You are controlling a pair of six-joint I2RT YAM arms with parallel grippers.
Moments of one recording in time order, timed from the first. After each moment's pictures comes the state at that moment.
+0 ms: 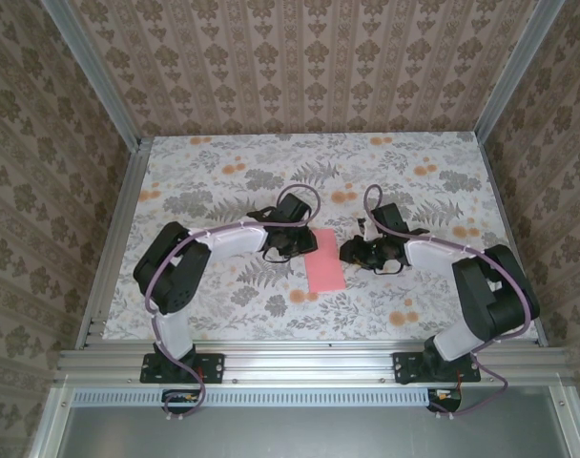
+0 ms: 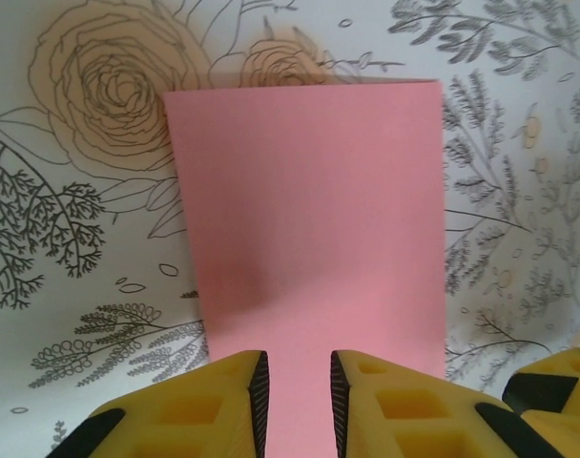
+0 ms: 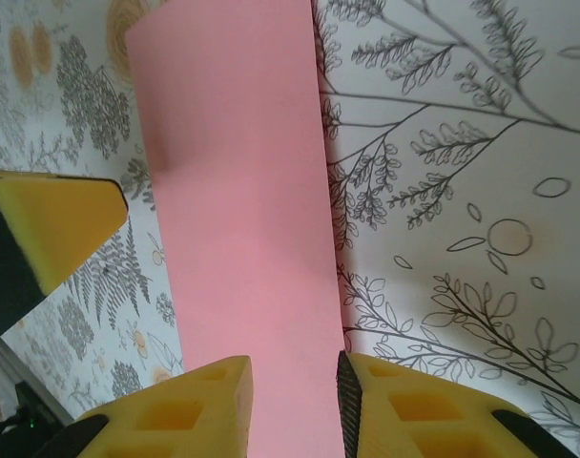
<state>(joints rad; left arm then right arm) -0.79 1.86 1.16 -0.34 0.19 -0.87 0.32 1.56 0.72 -0.22 -0.51 0.59</state>
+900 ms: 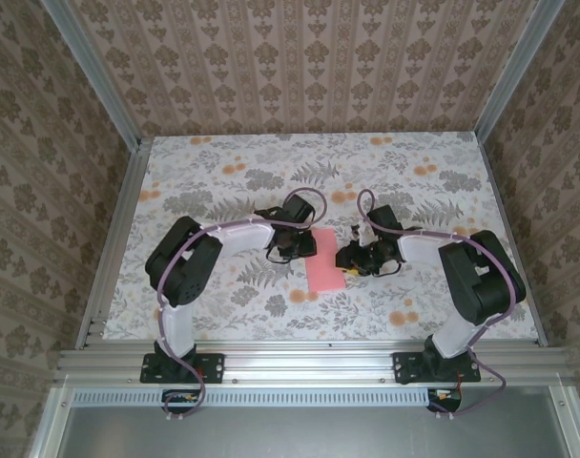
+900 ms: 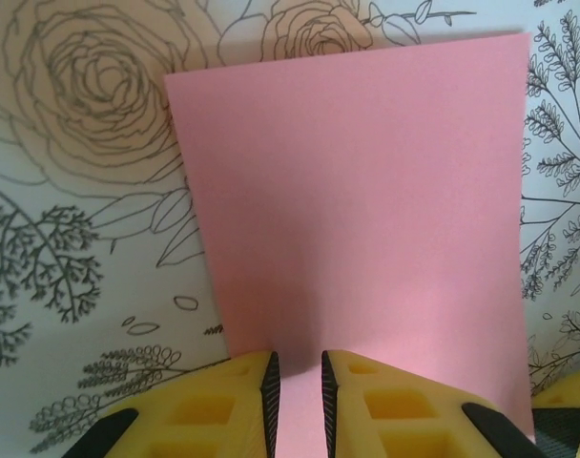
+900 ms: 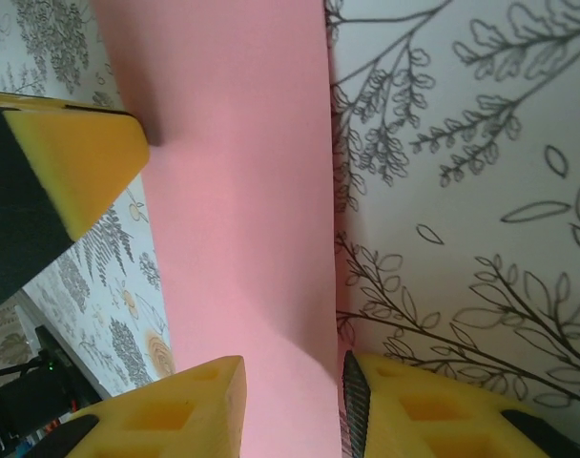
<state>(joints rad) -0.79 1.94 1.22 -0.40 0.19 -0.76 0.31 1.67 0.75 -0.24 -0.64 0.55</state>
